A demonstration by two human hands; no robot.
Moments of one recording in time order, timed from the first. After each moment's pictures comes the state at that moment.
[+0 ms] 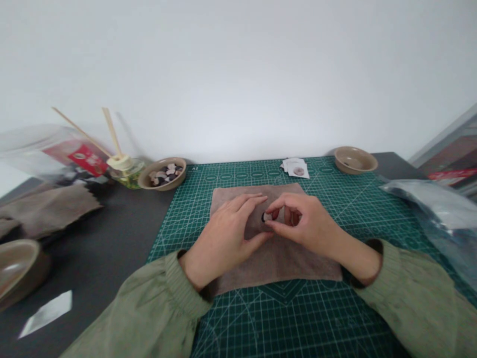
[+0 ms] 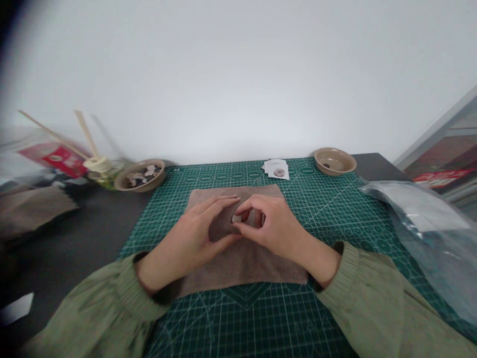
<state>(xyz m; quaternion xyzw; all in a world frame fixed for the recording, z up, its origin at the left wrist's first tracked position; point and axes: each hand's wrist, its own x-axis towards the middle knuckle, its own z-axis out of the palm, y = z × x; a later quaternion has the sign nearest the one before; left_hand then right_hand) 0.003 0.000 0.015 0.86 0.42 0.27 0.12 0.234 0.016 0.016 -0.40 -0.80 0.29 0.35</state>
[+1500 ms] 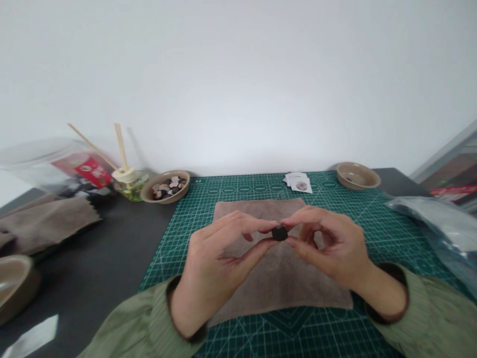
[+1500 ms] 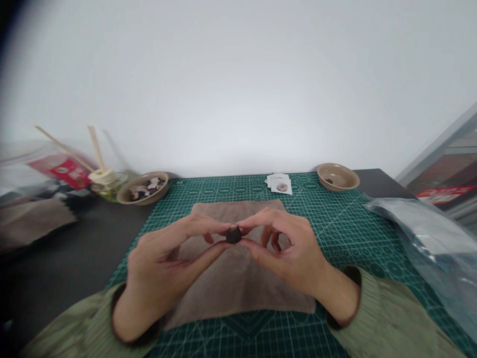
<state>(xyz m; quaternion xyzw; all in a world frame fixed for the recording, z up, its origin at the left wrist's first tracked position) 0.008 -0.018 0.046 0.77 0.35 0.51 0.15 0.243 0.000 0.028 -0.29 -0.78 0.23 0.51</state>
